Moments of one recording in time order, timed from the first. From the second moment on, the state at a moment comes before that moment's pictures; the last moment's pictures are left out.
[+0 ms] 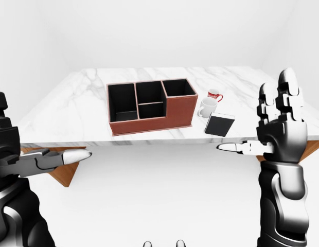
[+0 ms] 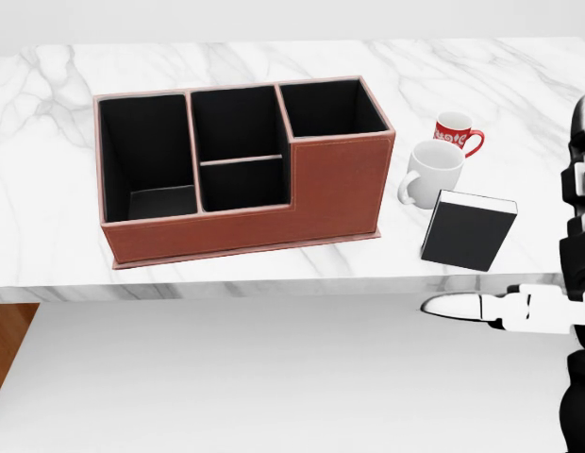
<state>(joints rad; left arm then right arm) -0.10 0.24 0.53 -0.83 -0.25 0.09 -0.10 -0.08 -0.12 -0.26 -0.60 0.10 0.09 0.07</state>
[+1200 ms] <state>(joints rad) -0.09 0.24 0.56 -0.87 -0.27 0.09 -0.10 -0.07 -0.12 -0.28 -0.65 0.09 0.09 0.09</state>
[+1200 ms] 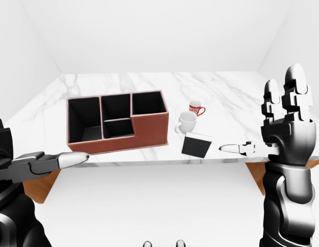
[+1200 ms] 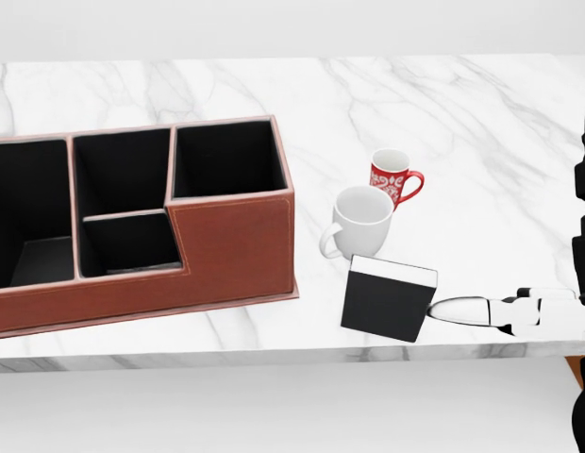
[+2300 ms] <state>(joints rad) -0.09 0.24 0.57 -0.87 -0.27 0.09 -0.10 -0.08 -0.12 -0.28 -0.64 0.06 0.09 0.09</state>
